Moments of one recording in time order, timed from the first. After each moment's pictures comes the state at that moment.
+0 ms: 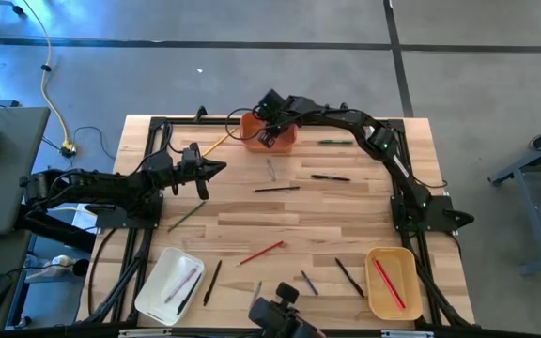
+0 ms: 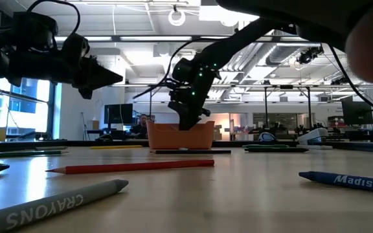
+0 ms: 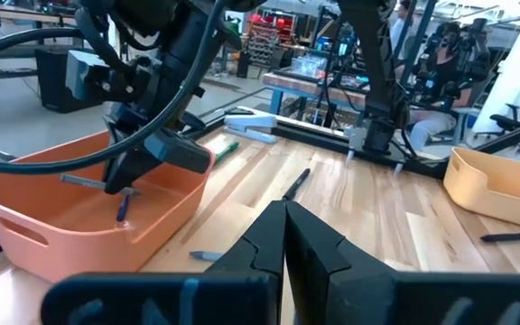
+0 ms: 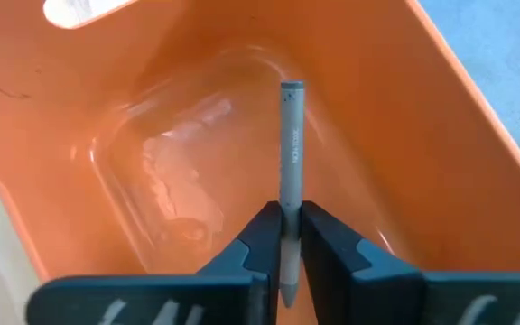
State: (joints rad) left arm 0.56 0.98 0.05 0.87 0.15 -0.15; right arm -0.55 2.36 2.01 -0.68 0.00 -0.05
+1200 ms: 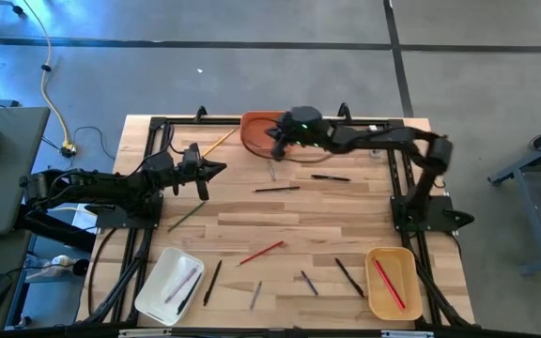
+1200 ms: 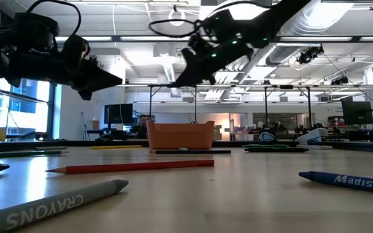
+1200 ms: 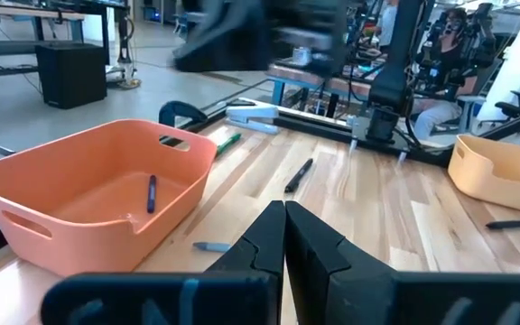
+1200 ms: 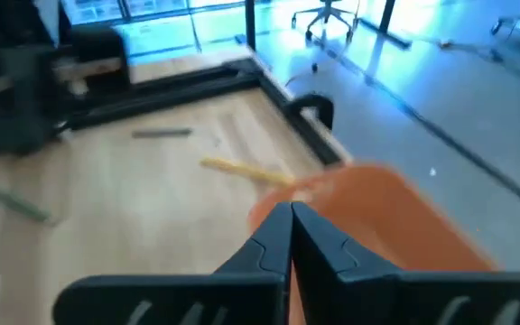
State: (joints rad) left arm 0.56 0.98 0.05 0.84 0.15 -0.13; right arm -0.41 1.79 1.19 0.22 -0.04 -0.01
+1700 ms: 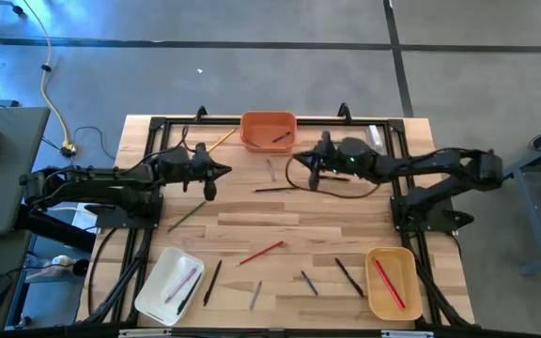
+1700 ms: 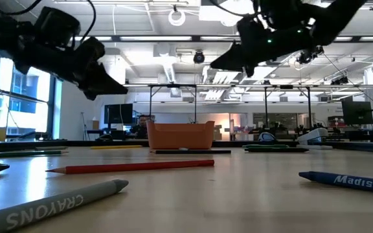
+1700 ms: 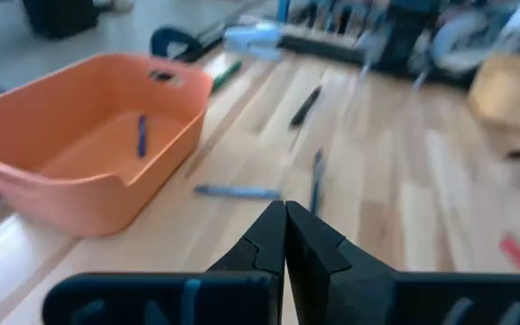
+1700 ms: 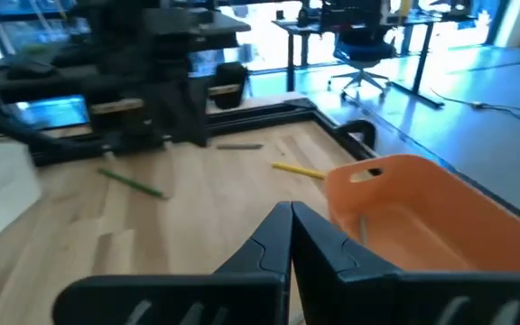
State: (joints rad) left arm 0.52 0.97 0.24 0.38 0.11 -0.05; right arm -0.29 1.35 0.61 0.56 -0.02 0.03
